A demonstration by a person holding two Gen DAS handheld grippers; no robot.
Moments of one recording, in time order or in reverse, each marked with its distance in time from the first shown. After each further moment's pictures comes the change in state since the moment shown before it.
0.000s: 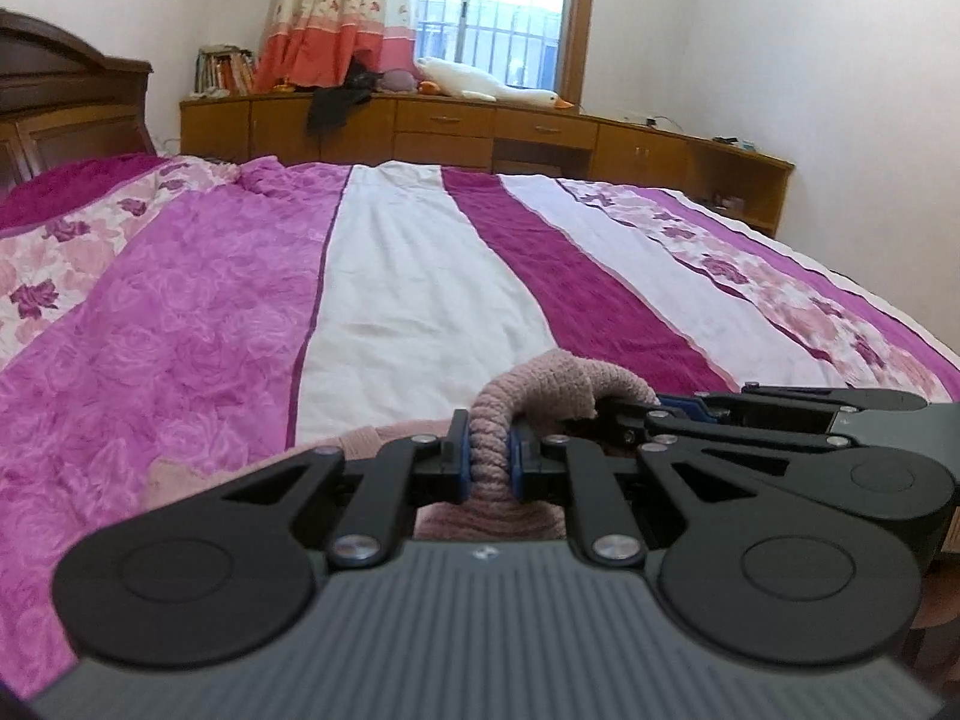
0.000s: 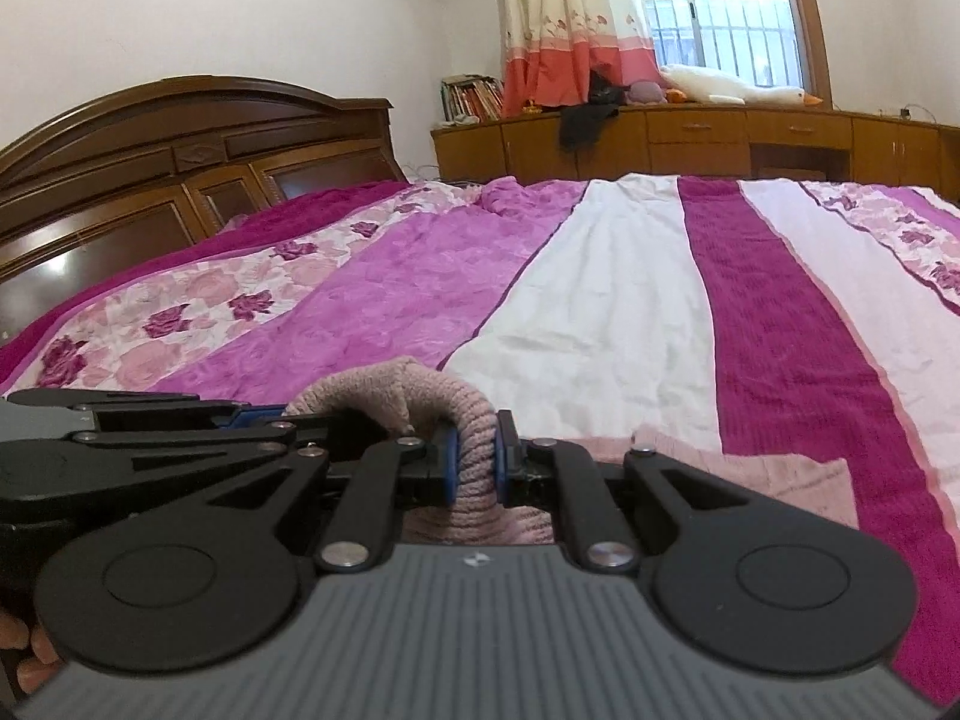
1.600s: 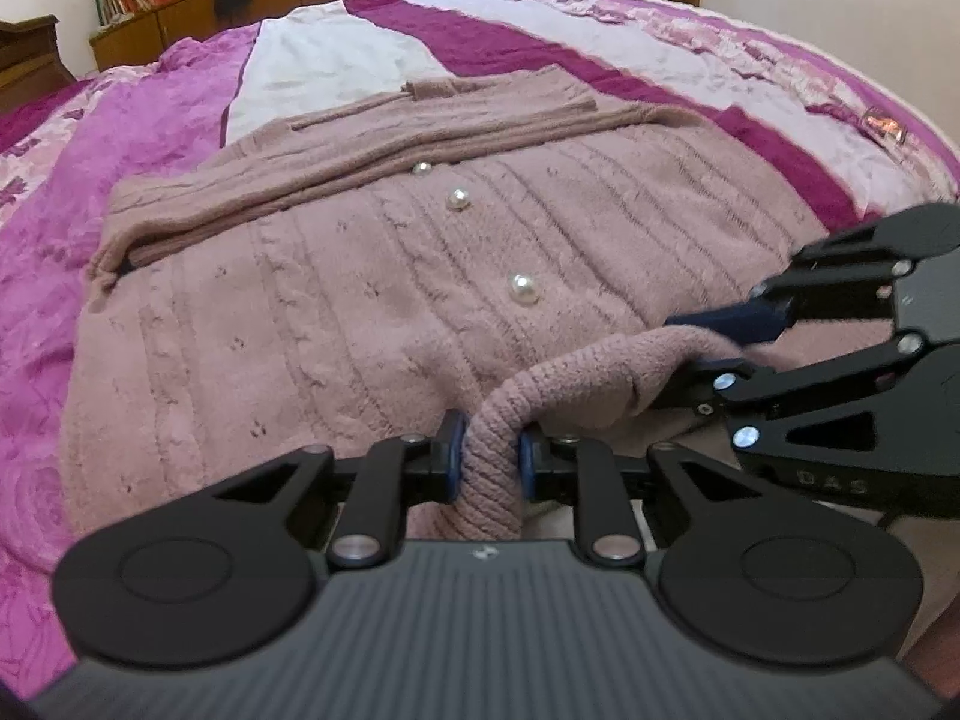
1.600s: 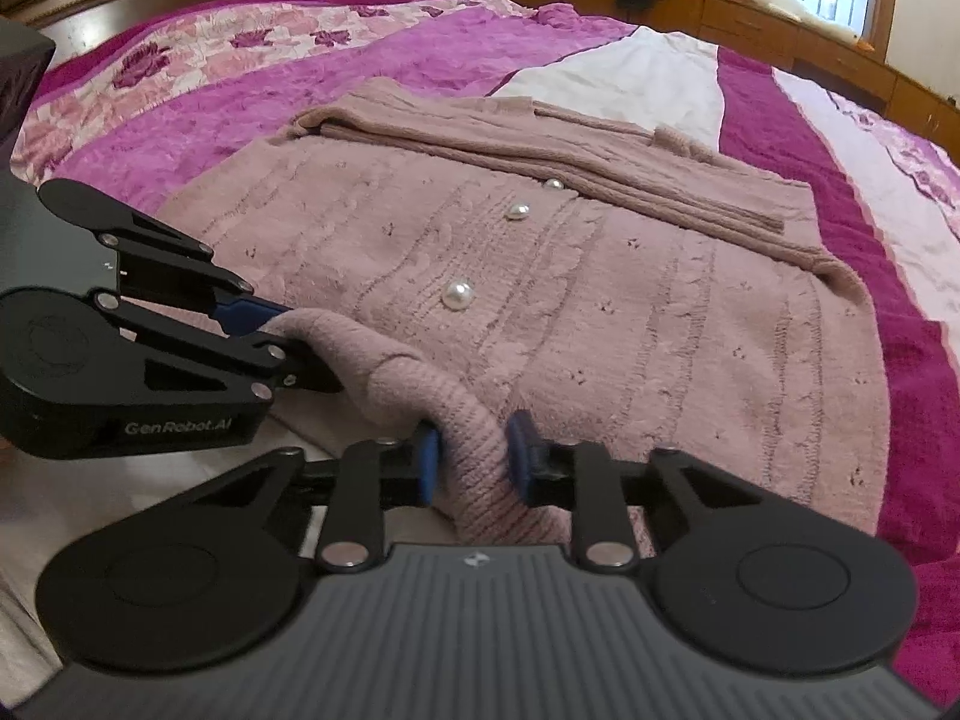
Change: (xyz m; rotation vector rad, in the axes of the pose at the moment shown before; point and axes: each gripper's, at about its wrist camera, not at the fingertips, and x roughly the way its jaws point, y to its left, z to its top) left arm -0.110 -0.059 -0.181 0.221 0.335 -0.068; right arm -0.170 0.055 -0.208 -0.214 0.335 -0.019
